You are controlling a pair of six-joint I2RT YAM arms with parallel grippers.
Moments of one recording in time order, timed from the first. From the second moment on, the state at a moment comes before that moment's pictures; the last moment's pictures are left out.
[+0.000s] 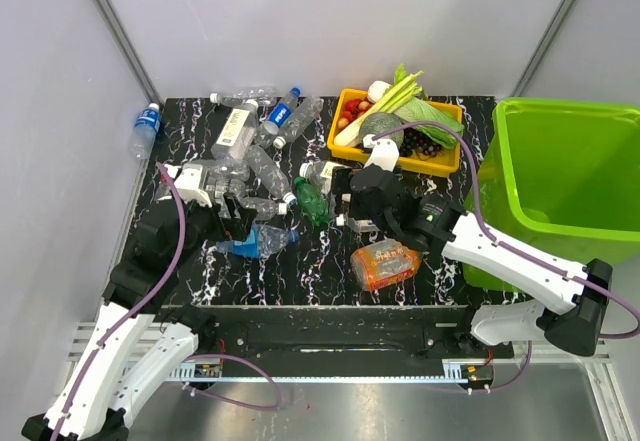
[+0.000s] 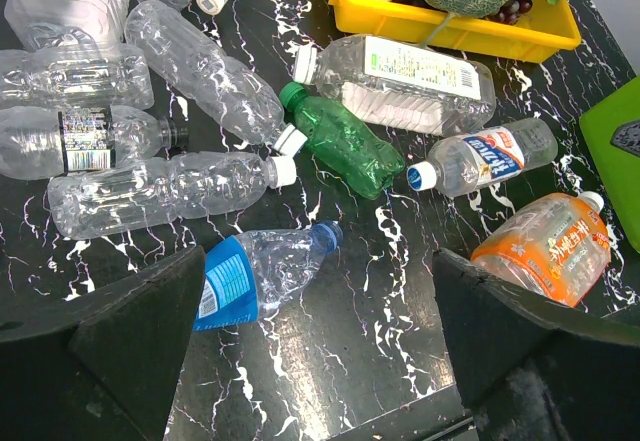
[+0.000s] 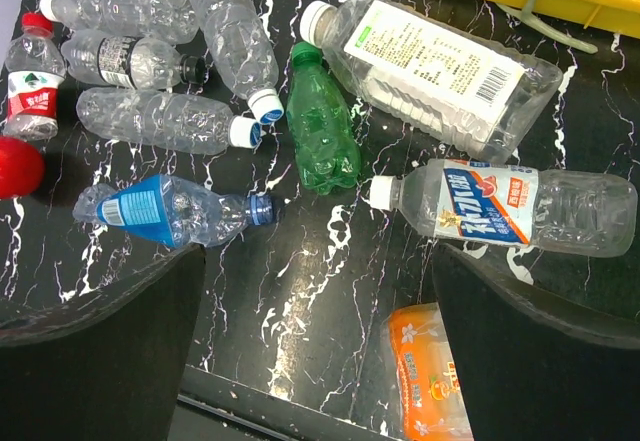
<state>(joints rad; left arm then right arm) -0.39 0.56 0.83 -0.61 0.02 -0.30 1.01 1.27 1.25 -0.57 0.52 0.67</state>
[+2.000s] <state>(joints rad) -0.39 0.44 0.83 -0.66 -0.27 -0.34 1.01 1.81 1.22 -0.34 0.48 -0.47</state>
